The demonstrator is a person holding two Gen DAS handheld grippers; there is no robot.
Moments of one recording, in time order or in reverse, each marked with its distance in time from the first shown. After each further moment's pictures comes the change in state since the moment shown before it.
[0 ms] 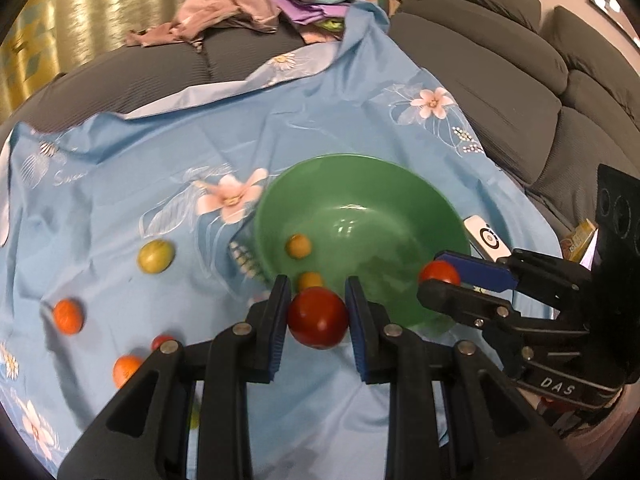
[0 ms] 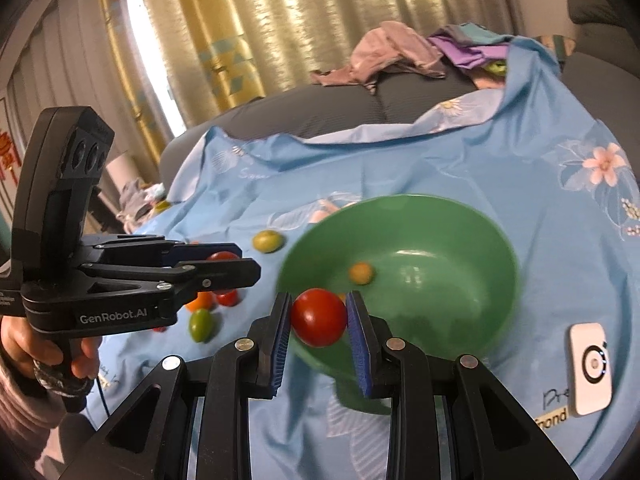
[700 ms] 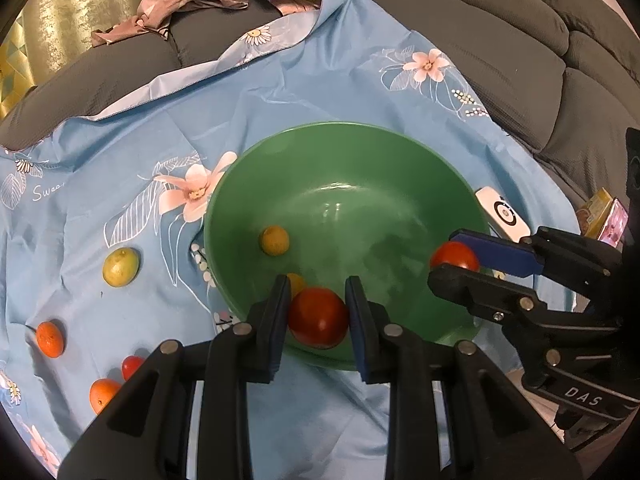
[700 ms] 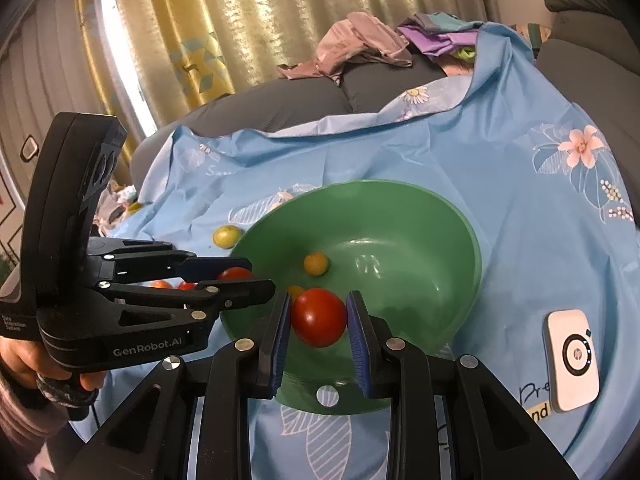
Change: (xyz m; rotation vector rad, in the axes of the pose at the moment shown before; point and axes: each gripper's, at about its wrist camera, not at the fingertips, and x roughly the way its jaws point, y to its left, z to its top) left arm 0.048 -0.018 0.004 0.073 0.084 0.025; right arm 0.003 -0.024 -0.006 0.034 0.021 -0.077
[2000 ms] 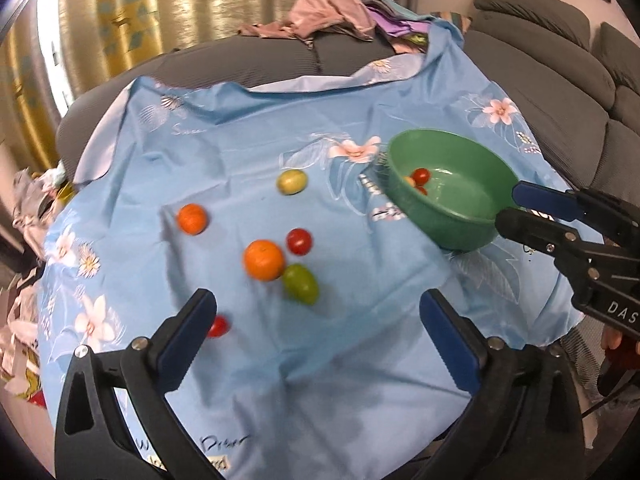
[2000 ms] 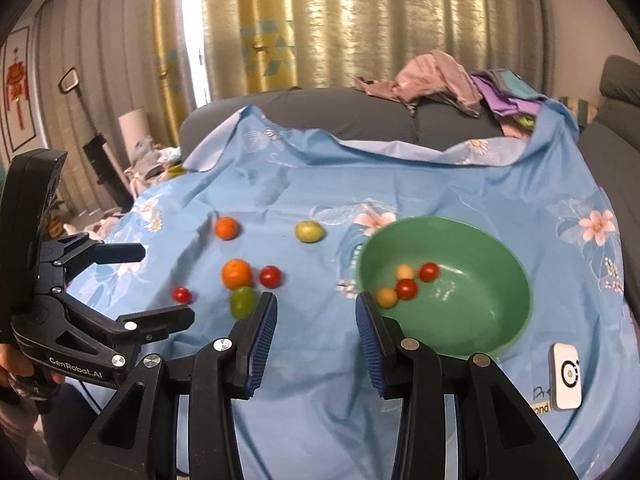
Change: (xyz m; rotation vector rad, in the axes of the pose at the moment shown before) left arm -0.138 0.061 -0.125 -0.221 -0.116 0.253; right arm -0.038 0.125 -0.009 -0.249 -0.013 -0.005
